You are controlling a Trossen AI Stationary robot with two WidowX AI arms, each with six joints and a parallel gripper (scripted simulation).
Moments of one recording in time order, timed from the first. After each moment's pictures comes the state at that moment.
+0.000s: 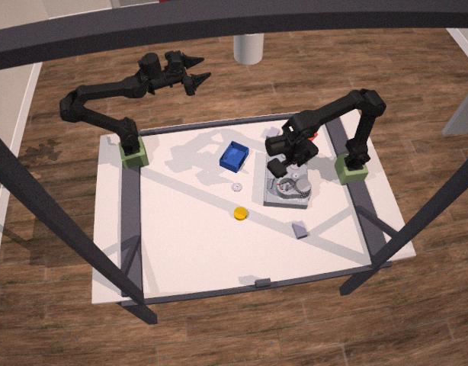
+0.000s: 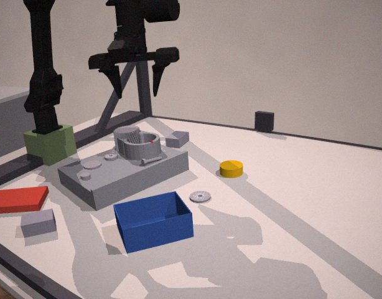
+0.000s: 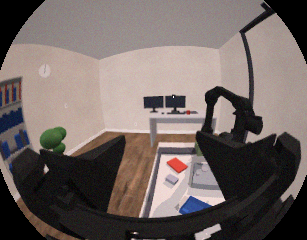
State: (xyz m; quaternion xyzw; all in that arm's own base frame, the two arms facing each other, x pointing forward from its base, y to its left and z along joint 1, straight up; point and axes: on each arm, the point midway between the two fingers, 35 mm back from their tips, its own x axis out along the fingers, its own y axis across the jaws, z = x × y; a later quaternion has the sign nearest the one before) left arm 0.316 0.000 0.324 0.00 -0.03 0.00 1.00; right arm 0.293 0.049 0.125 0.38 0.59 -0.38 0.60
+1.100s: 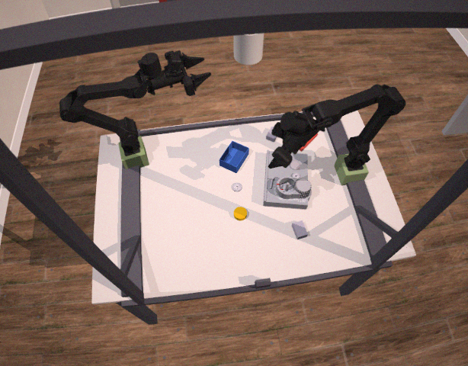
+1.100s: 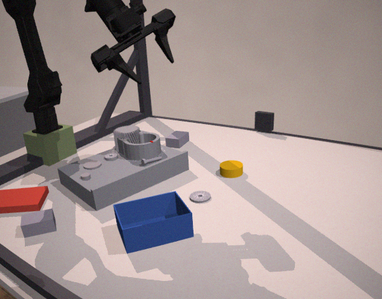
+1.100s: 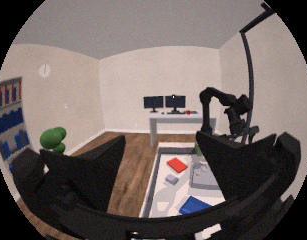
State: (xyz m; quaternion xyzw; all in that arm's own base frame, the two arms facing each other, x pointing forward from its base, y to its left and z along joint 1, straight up) left arm 0.316 0.000 0.324 0.00 -0.03 0.00 1.00; right arm 0.340 0.036 0.176 0.33 0.44 -0.14 0.83
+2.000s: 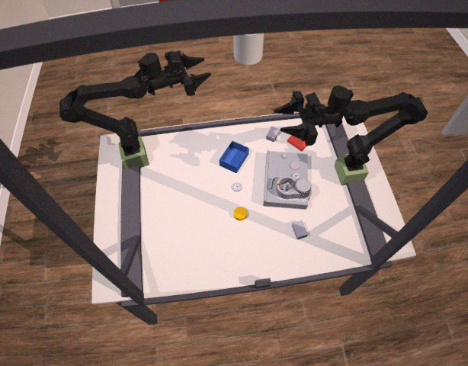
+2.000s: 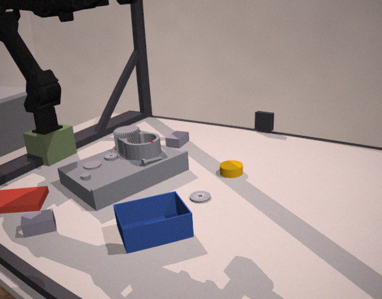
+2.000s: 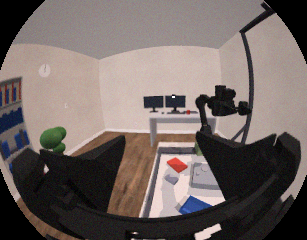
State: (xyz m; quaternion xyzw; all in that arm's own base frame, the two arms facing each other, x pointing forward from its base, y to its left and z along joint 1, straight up) left arm 0.316 0.000 0.323 0.00 -0.03 0.00 1.00; right arm 0.319 0.002 0.323 0.02 -0.01 0.00 1.00
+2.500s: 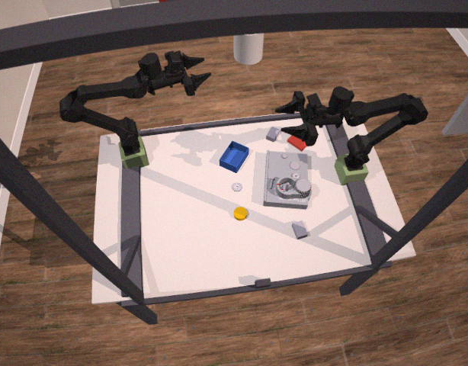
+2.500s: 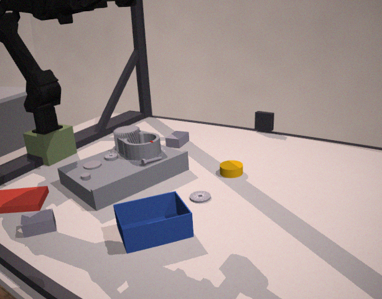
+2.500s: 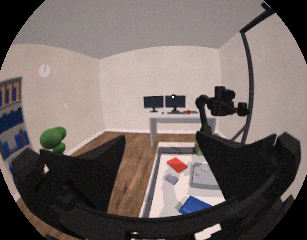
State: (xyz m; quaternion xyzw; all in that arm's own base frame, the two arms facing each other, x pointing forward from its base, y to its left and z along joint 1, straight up) left arm 0.316 0.000 0.323 0.00 -0.03 0.00 1.00; right arm 0.315 0.000 0.321 0.00 -0.02 0.00 1.00
